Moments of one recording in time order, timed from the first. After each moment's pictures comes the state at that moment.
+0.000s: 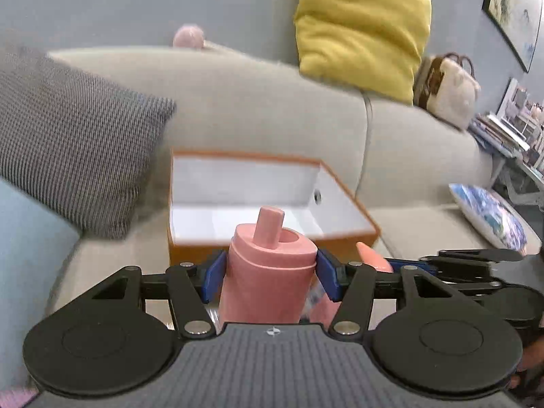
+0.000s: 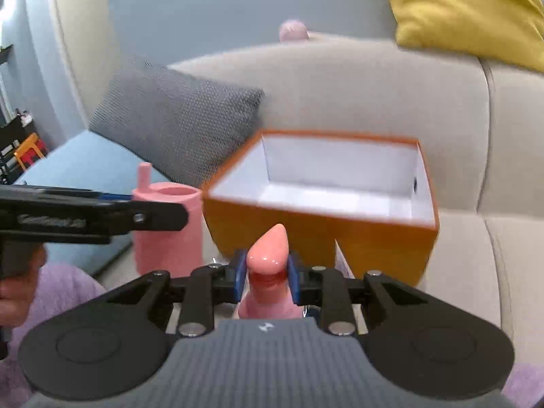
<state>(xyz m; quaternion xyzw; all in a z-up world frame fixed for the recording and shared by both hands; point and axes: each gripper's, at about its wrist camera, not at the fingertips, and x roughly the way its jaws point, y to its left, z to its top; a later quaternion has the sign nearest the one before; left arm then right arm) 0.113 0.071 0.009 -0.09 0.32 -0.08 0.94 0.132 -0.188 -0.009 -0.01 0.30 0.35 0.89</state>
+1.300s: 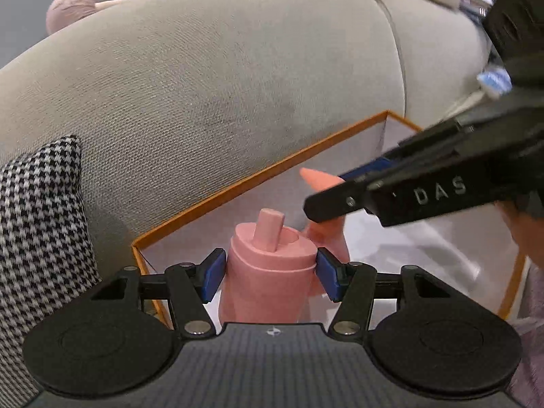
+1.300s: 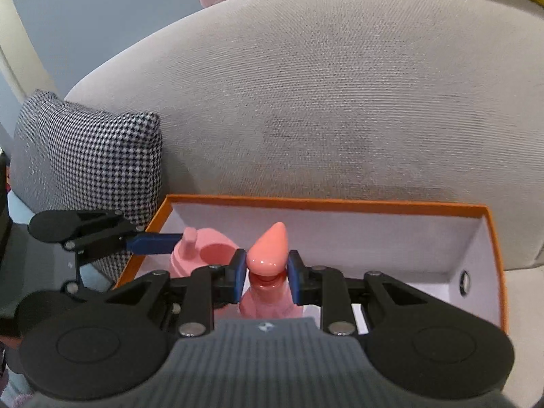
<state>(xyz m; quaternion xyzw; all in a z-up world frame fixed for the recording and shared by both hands) 0.339 0.089 -0.076 0.13 0.41 -0.19 0.89 0.399 -0.092 -0.062 0.05 0.41 0.32 0.85</state>
